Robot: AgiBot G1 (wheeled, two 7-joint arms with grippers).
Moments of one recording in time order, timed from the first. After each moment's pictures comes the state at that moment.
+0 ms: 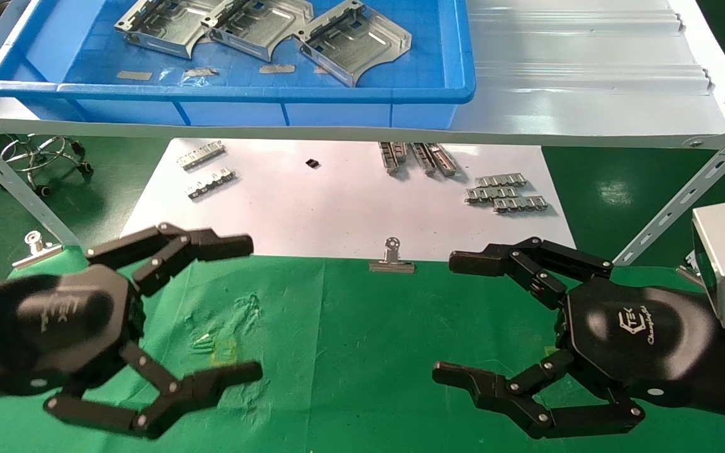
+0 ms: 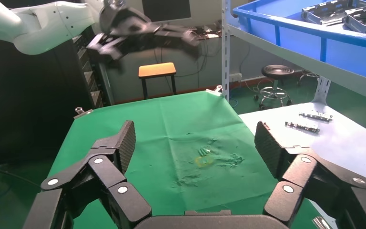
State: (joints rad) left arm -1.12 0.65 0.27 -1.25 0.74 1.43 -0.19; right arm 1.09 -0.55 -0.42 1.23 -0.61 -1.41 0.10
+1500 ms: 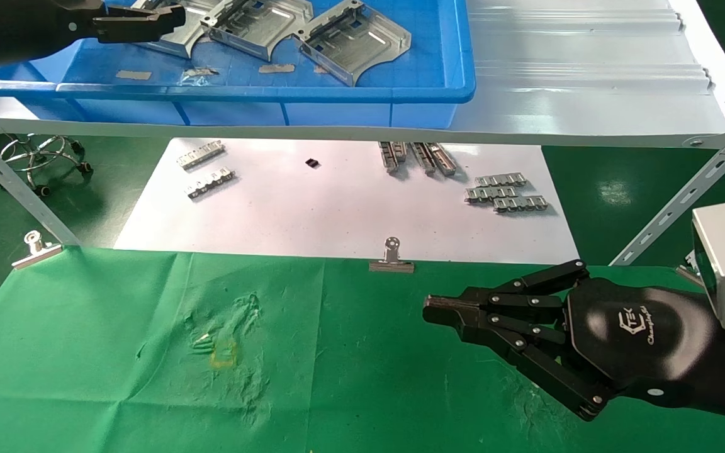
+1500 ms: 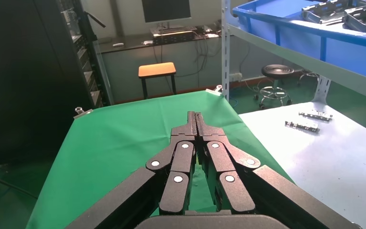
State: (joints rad) left arm -1.97 1.01 0.50 -0.23 1.29 0.99 -0.07; right arm 1.09 -0.55 -0.42 1.23 -0.61 -1.41 0.10
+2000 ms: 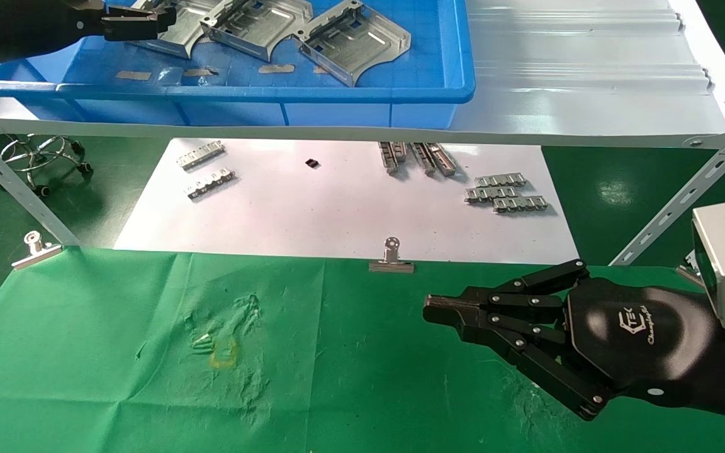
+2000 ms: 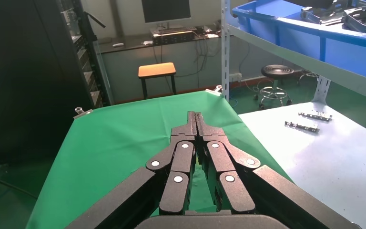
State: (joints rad) left arm -2.03 1.10 0.52 -0.06 1.34 0.84 0.02; right arm 1.09 -0.55 -0.42 1.23 -0.61 -1.41 0.10
